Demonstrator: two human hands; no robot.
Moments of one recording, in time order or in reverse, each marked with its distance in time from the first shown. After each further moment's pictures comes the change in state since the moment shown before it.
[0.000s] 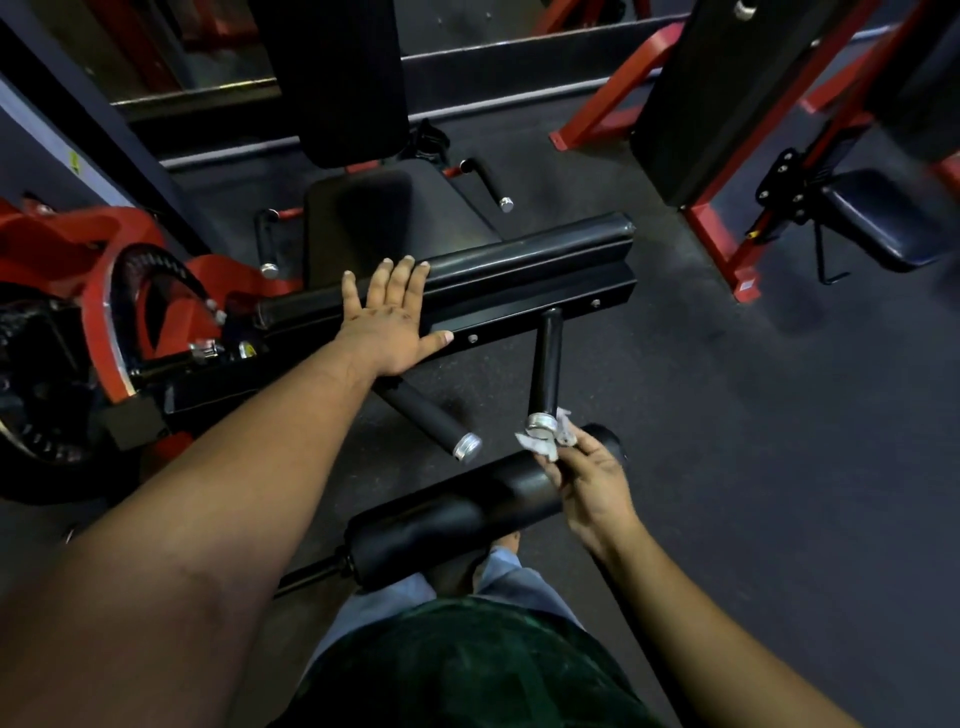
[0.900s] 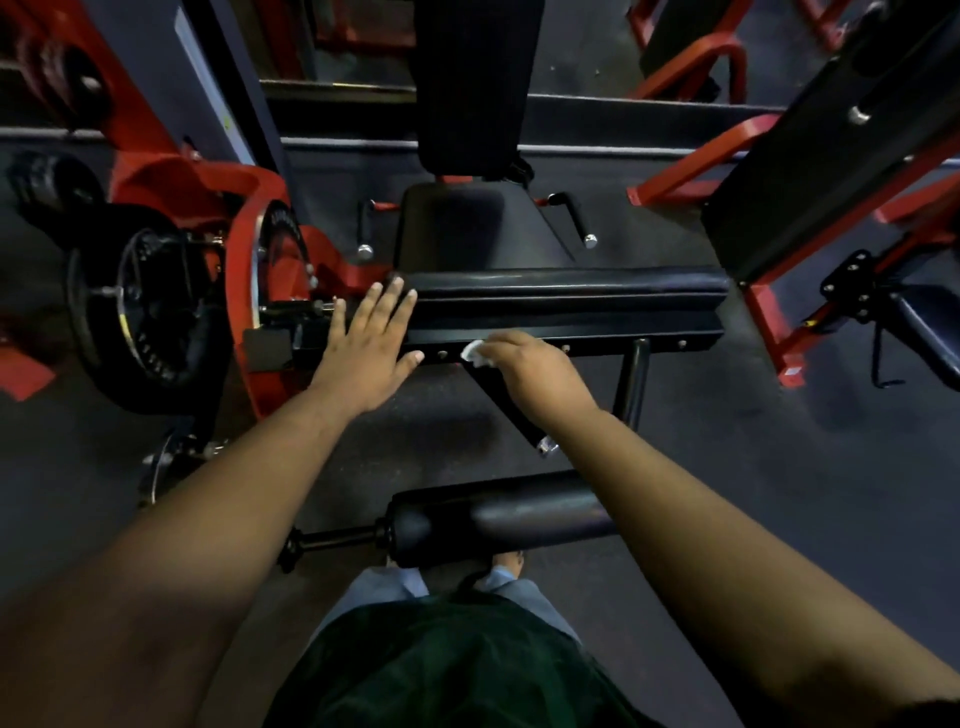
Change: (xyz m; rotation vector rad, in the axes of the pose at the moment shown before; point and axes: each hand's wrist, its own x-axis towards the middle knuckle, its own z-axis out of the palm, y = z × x) left_hand -0.108 -0.122 0.064 -0.055 0.349 -0.105; right_hand 0.015 -0.039 0.186 -1.691 -0.557 -1.039
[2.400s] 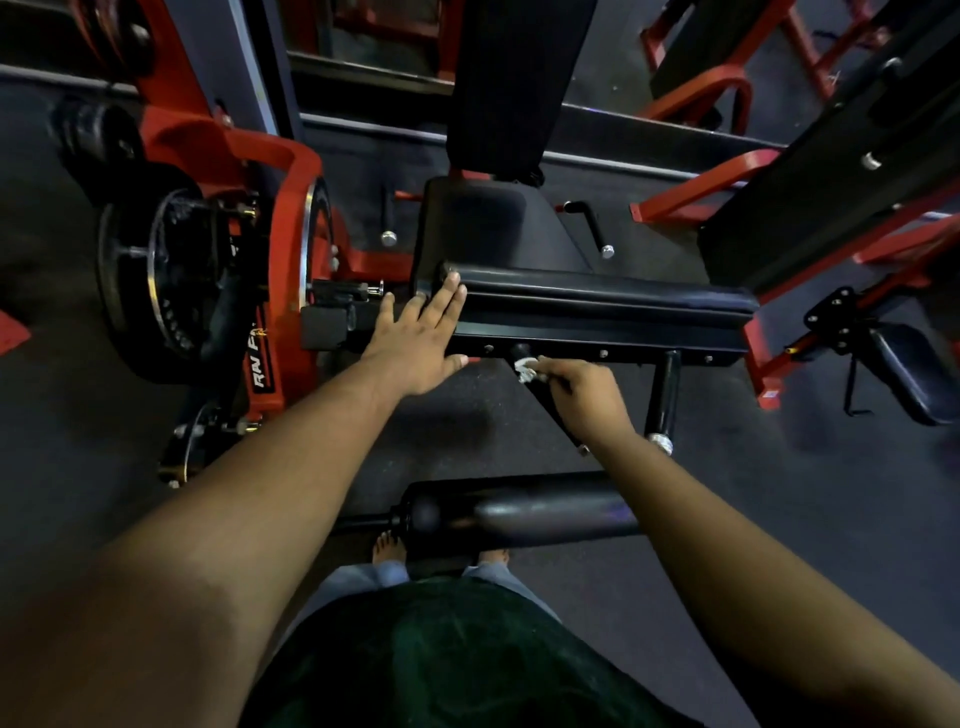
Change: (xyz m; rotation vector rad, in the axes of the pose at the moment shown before) left_hand -0.004 -0.008 -0.016 0.004 -0.238 0.020; right_hand -0.016 -0.012 0.021 0.181 0.027 0.267
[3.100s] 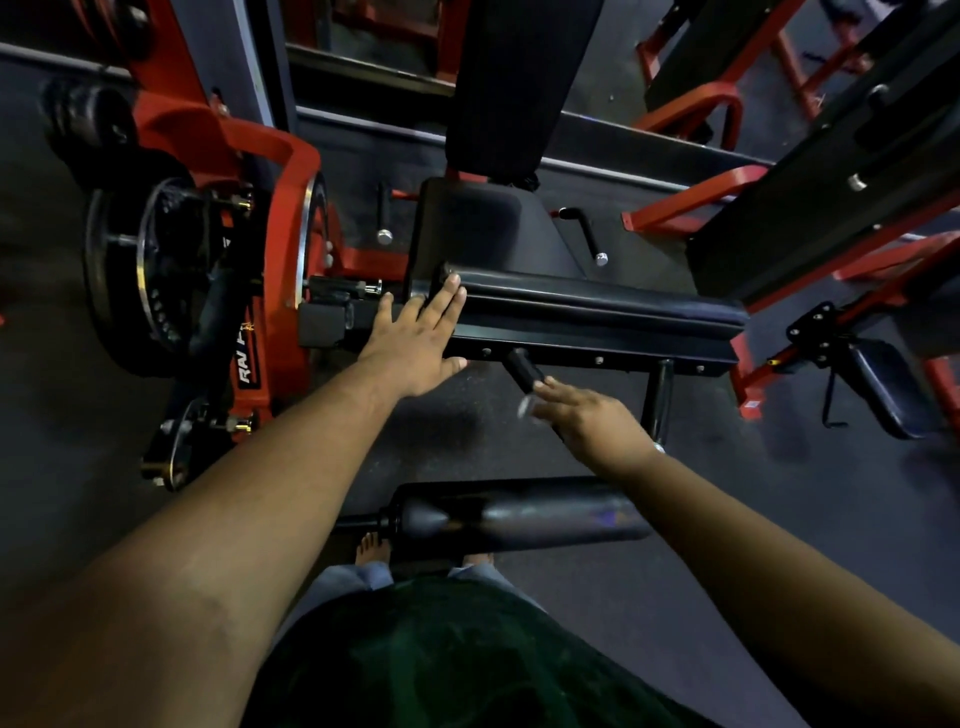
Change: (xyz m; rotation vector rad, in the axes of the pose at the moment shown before) left_hand -0.002 -0.001 0.000 -0.015 0.006 0.004; right_hand -0.022 0.023 -0.015 -0.411 -0.256 -0.417
